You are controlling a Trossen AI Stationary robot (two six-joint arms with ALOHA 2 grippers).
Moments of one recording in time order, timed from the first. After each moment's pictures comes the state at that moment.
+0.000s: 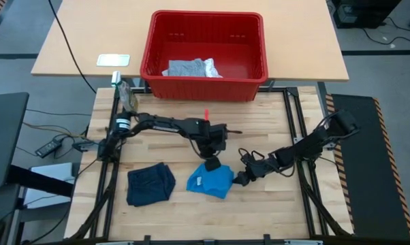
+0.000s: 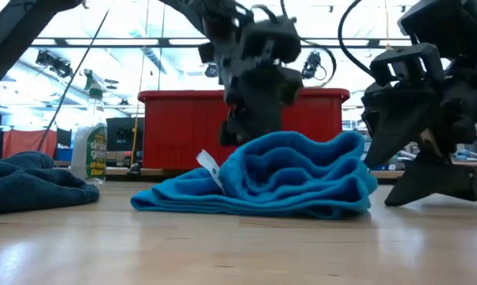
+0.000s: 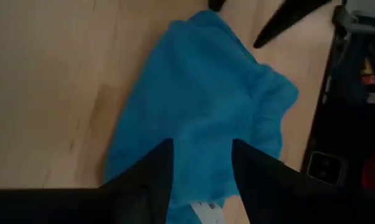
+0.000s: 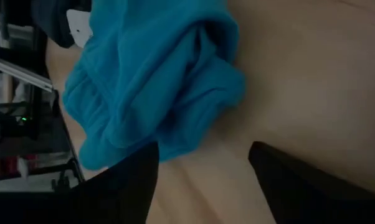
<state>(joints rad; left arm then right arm) 0.06 2.09 1.64 -0.72 0.52 -0.35 0.36 1.54 0.40 0.41 0.07 1.40</state>
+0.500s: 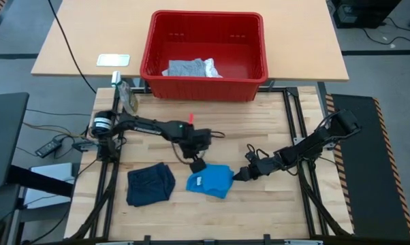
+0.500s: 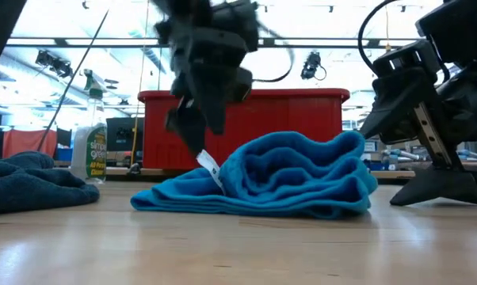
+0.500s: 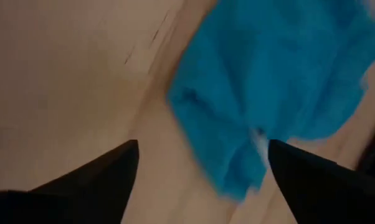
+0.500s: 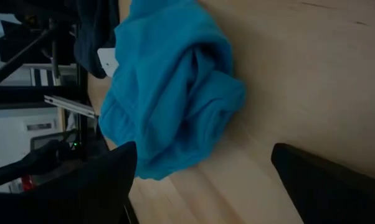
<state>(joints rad) 0.03 1.85 1.31 -0.66 0.32 -0.53 0.37 1.52 0.30 0.63 0.13 1.55</state>
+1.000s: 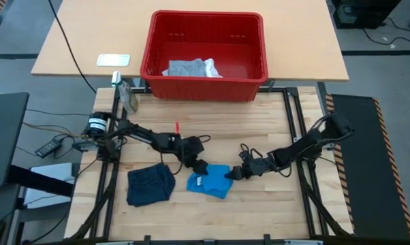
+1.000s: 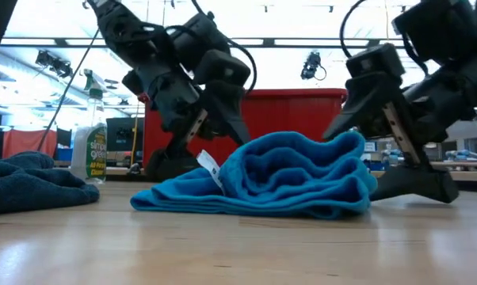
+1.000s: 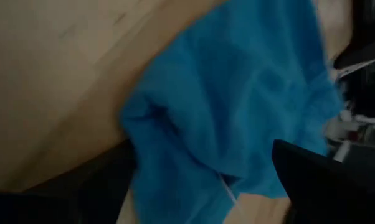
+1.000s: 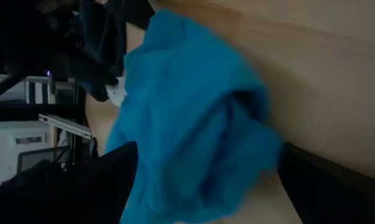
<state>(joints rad) -0.04 1.83 0.92 0.07 0.36 -1.01 0.34 1.64 0.42 0.63 0.17 1.49</state>
